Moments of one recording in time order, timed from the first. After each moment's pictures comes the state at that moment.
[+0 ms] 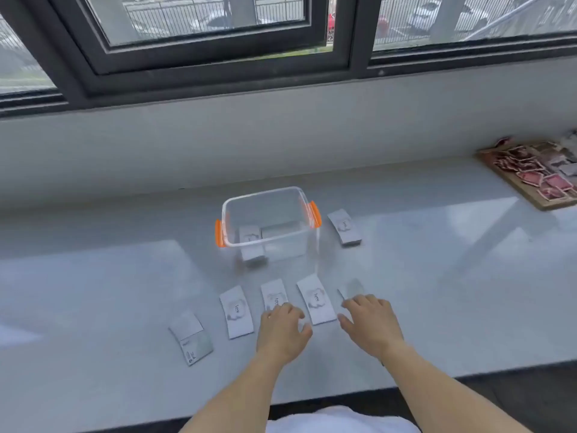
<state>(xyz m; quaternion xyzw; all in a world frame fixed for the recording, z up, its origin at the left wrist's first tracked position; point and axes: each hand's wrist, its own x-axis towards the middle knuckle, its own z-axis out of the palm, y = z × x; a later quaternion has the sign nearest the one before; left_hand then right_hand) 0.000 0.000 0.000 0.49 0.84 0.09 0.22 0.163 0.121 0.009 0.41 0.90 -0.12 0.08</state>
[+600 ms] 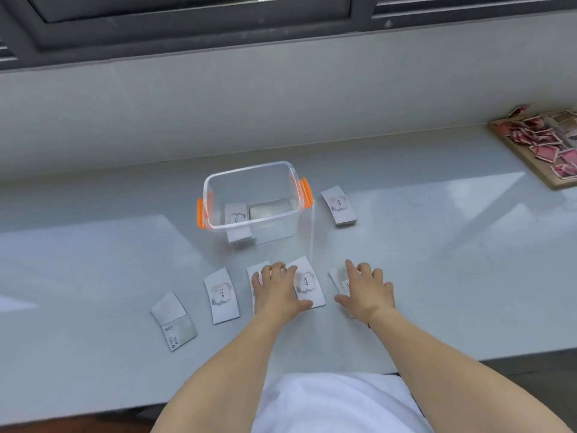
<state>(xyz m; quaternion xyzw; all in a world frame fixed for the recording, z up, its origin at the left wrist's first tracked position) -0.008 0.055 -0.012 0.46 0.86 0.05 0.21 0.151 0.164 0.000 0.50 0.84 -0.16 0.17</state>
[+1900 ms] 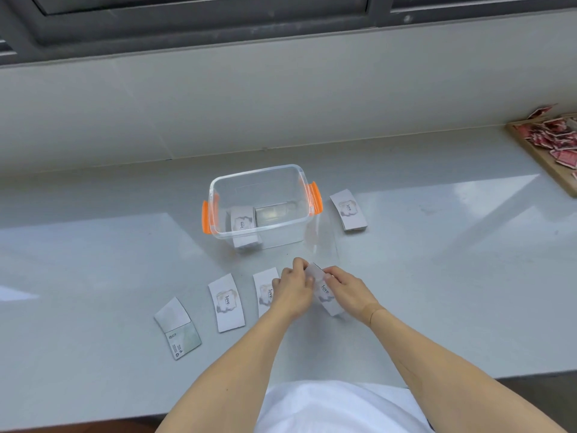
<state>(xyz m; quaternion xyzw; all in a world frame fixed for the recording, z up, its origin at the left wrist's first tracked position) -0.014 0.086 -0.006 0.35 0.84 0.21 0.35 0.109 0.167 0.008 0.47 0.70 -0.53 0.03</state>
